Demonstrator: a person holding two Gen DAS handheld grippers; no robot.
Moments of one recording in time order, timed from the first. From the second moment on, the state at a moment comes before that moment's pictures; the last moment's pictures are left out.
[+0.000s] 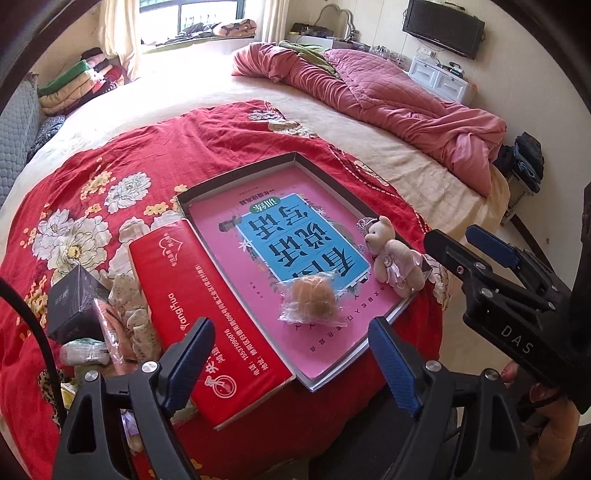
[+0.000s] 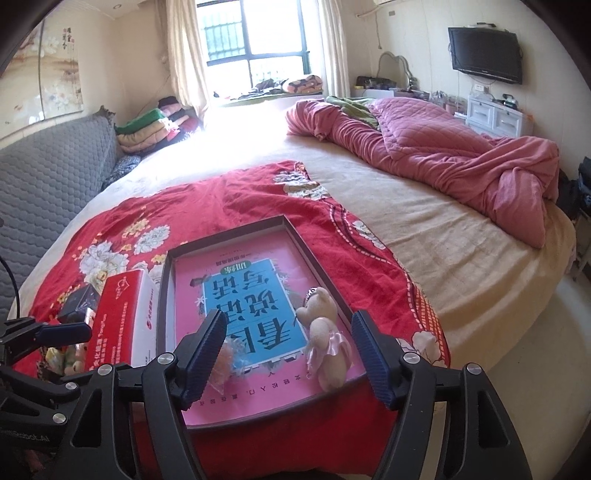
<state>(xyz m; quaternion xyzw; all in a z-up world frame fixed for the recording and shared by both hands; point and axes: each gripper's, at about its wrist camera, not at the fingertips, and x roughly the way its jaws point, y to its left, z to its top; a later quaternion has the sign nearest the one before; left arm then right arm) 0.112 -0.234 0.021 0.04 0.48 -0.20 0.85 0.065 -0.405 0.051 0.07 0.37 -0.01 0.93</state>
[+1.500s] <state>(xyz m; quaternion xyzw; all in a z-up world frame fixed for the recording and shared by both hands) 0.062 -0.040 0.050 -0.03 0.45 -0.05 0.89 0.038 -0.271 0.115 -0.01 0.33 0.12 0.94</state>
